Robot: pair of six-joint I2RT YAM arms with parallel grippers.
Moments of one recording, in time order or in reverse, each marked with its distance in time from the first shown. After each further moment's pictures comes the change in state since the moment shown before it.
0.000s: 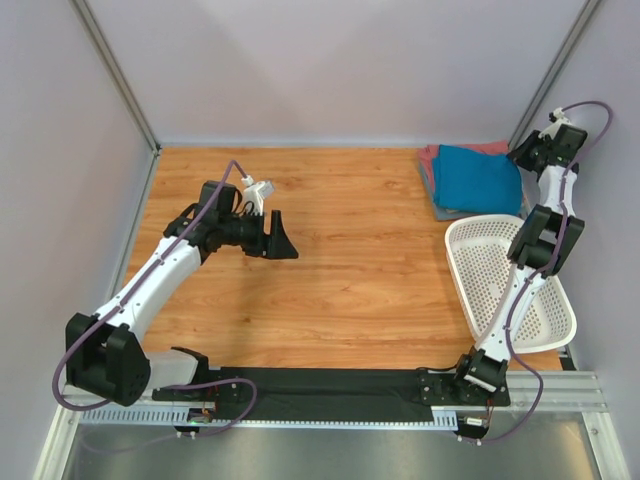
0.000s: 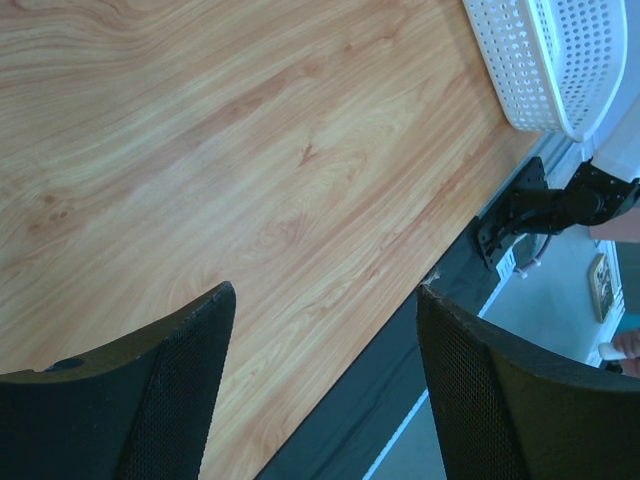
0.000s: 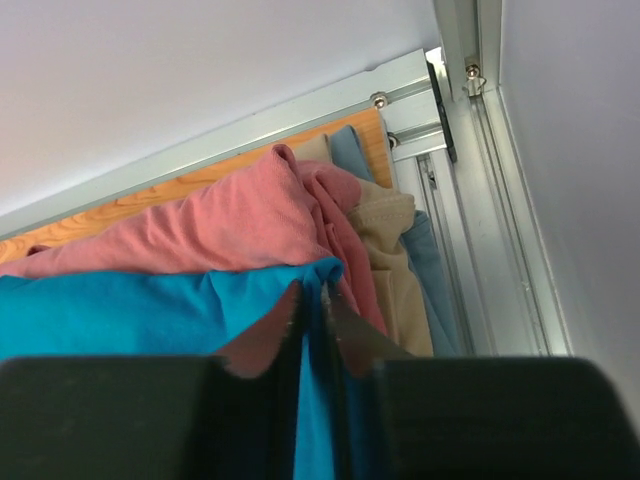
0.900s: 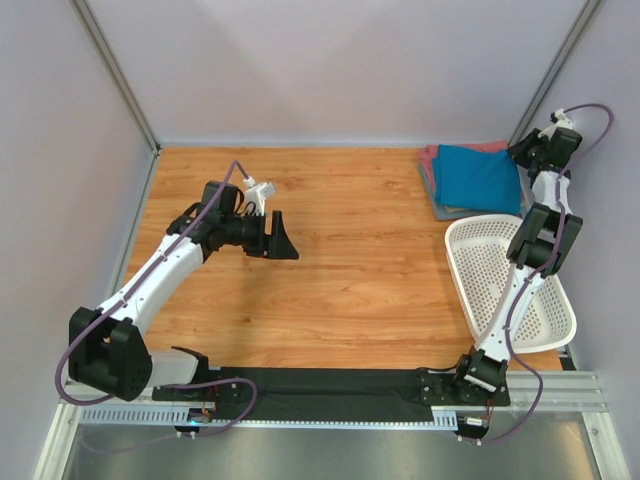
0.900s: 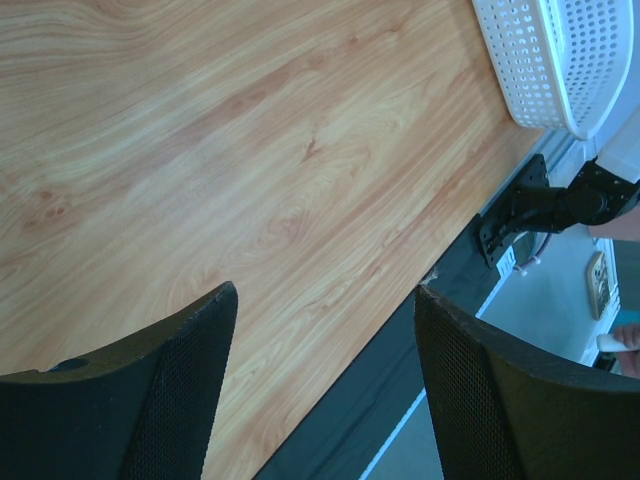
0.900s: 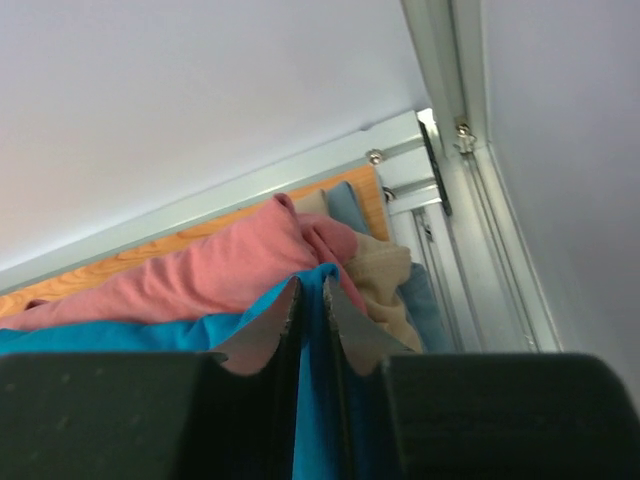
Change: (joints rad) left arm 0.000 0.029 0.000 0.001 0.004 0.000; right arm 0.009 -0.007 -0.122 0.286 0.030 0.090
